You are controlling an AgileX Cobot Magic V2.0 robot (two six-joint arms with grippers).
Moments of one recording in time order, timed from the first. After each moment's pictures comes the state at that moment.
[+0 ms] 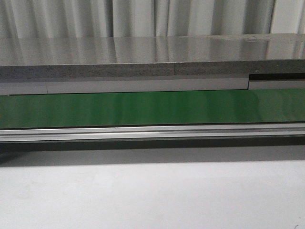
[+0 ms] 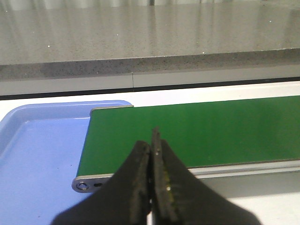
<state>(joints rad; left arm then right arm) -0.04 0.34 -0.23 -0.22 0.17 0.22 0.09 -0.01 0.03 0.03 0.14 -0.01</state>
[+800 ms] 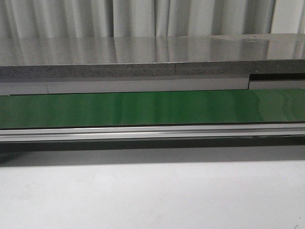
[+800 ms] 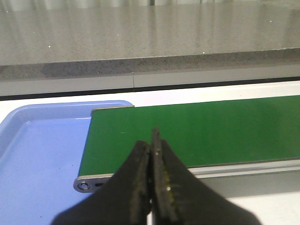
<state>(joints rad) -0.04 0.34 -0.23 -0.21 0.17 0.22 0.09 -0.01 0.03 0.03 0.14 -0.01</state>
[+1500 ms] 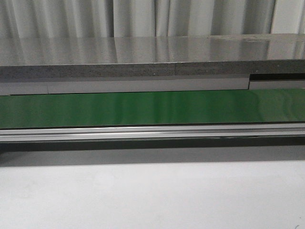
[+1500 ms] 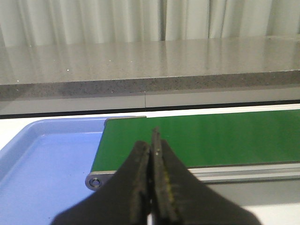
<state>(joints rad) -0.04 0.00 0.00 0.08 0.10 -0.08 0.09 -0.01 0.03 0.03 0.14 -0.01</state>
